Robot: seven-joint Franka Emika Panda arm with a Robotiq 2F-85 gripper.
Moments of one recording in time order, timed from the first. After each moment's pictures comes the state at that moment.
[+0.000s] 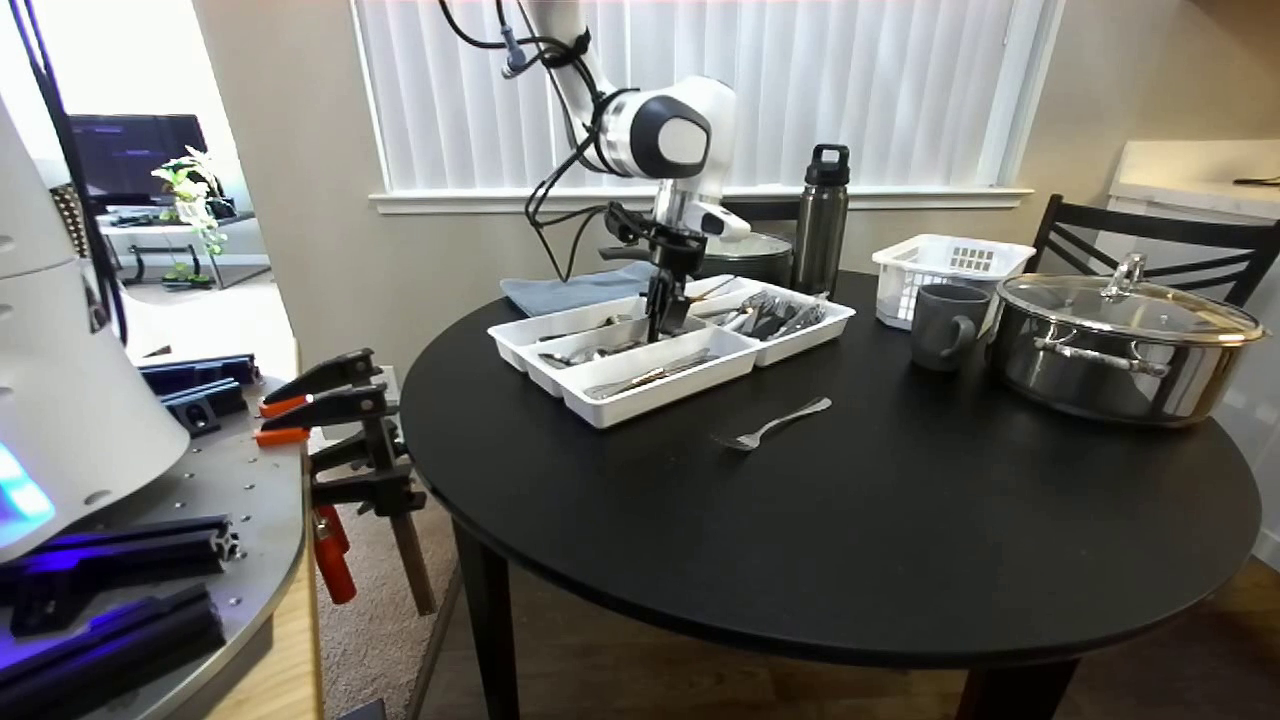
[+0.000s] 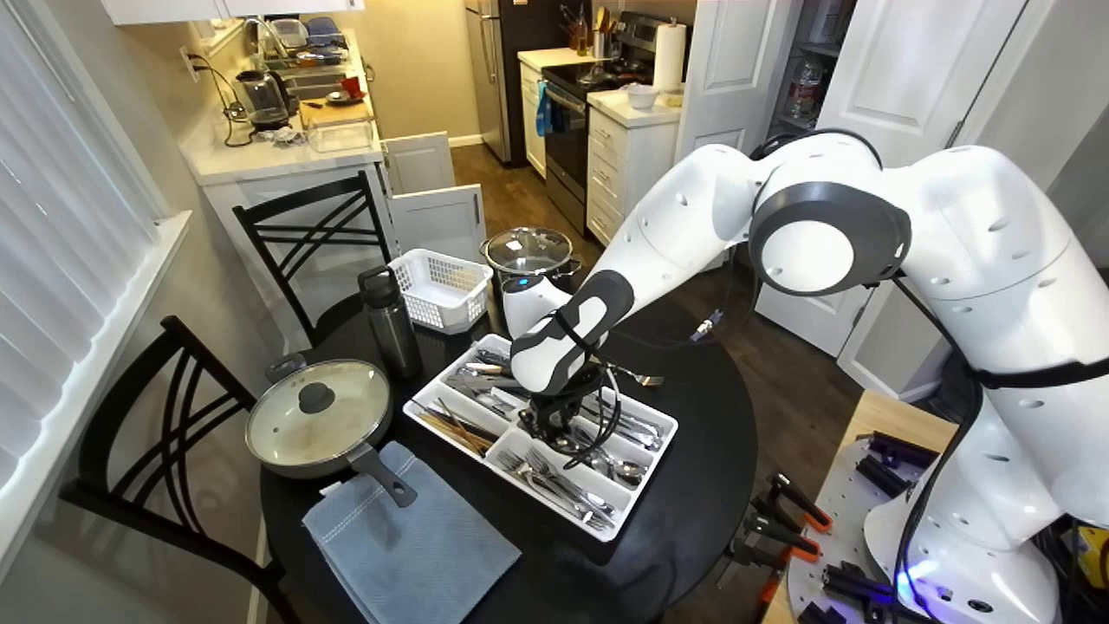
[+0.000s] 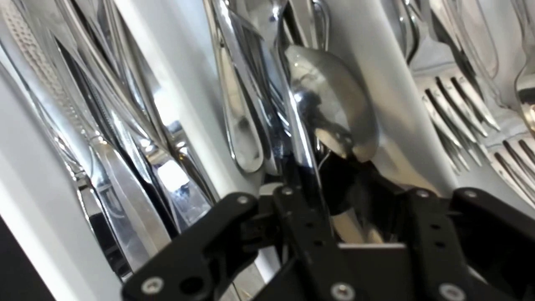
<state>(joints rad) 0.26 0.83 -0.05 -1.75 0.15 2.37 0.47</state>
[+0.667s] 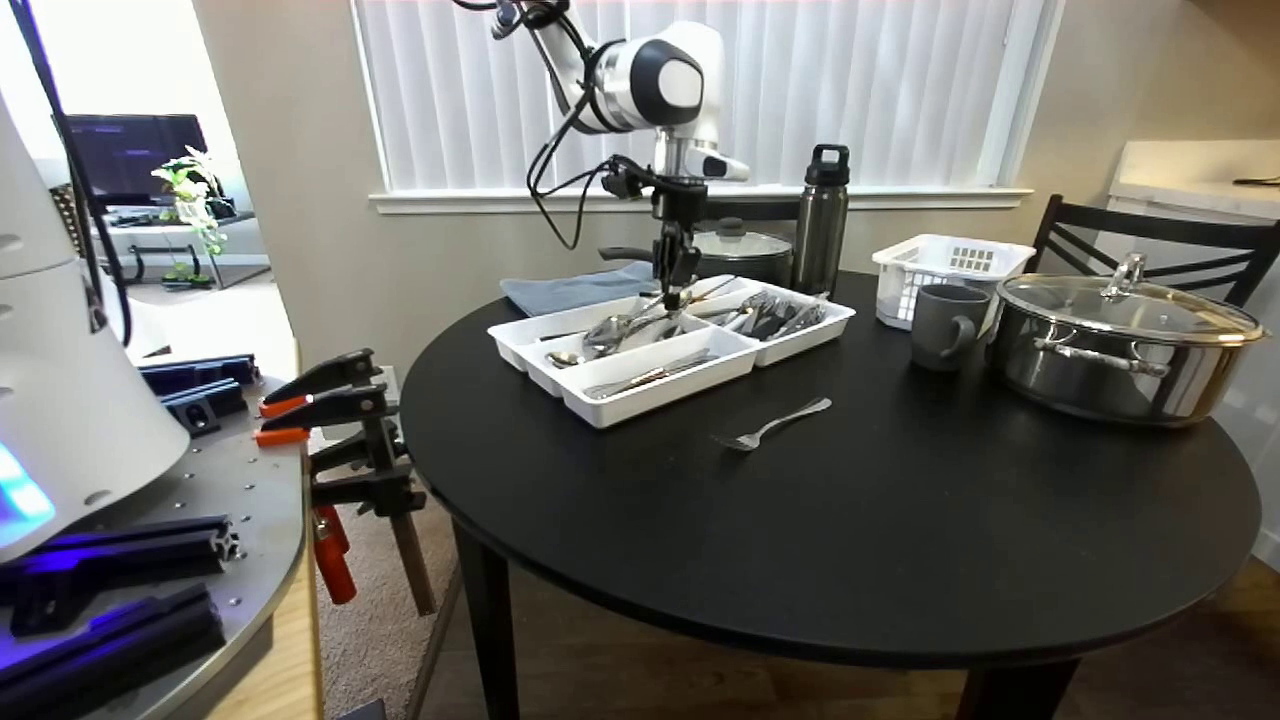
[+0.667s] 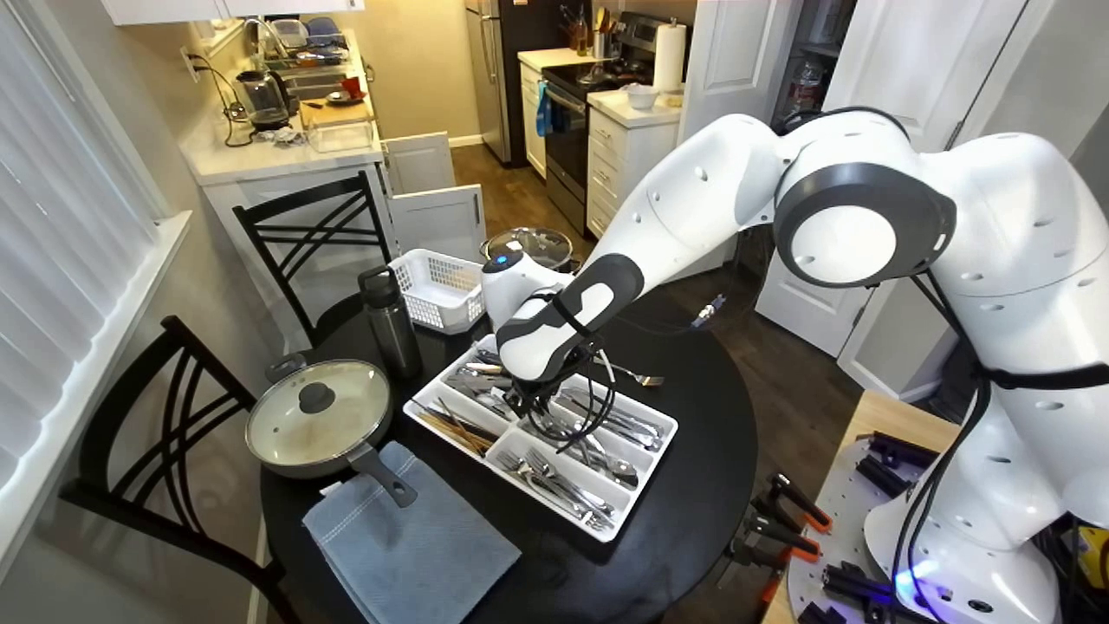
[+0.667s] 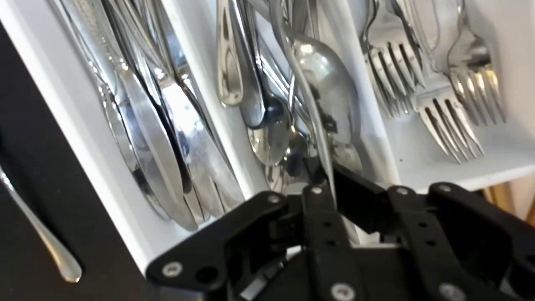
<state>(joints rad) 0.33 0.73 -0.08 -1.74 0.03 2.34 0.51</state>
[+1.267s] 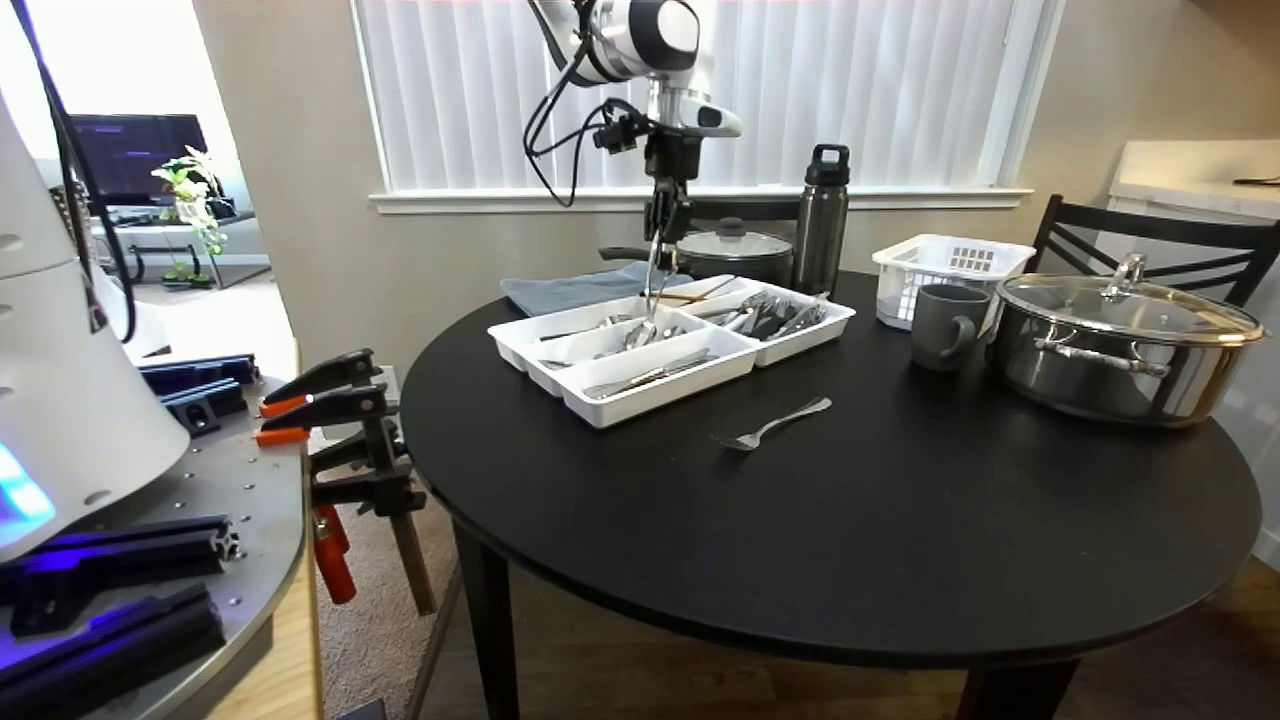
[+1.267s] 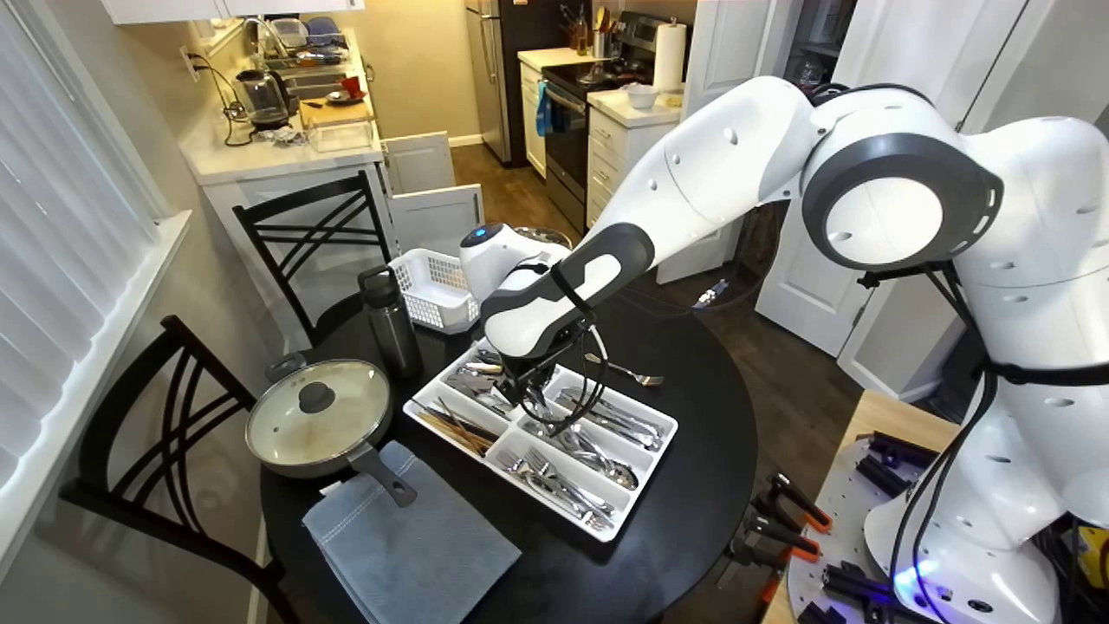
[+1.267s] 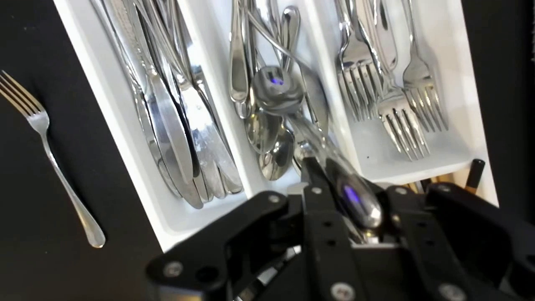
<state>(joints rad) 0.32 0.66 -0.04 -1.70 -0.02 2.18 0.52</state>
